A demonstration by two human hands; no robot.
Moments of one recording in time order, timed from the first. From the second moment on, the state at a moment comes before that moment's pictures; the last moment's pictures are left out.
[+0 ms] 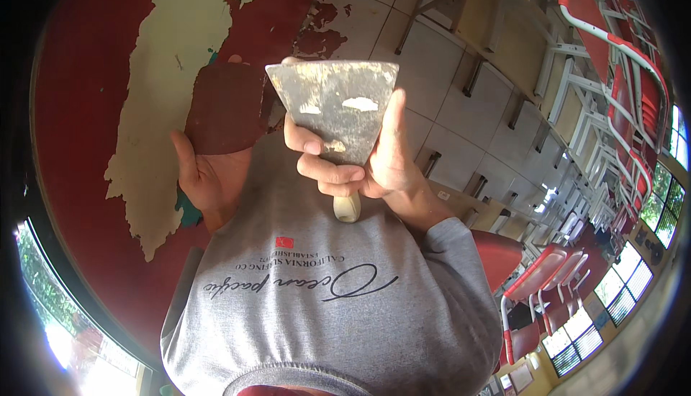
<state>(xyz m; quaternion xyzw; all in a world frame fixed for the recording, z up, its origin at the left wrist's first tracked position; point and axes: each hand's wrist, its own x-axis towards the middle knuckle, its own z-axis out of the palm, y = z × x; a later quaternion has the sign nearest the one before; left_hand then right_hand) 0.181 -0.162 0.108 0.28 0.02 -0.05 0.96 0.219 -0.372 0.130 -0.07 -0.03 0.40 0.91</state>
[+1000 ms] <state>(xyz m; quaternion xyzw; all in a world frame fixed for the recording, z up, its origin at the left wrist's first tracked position) 0.177 -0.172 0.098 0.34 -0.05 -0.19 0.92 0.213 -0.353 0.122 -0.90 -0.32 0.09 0.28</state>
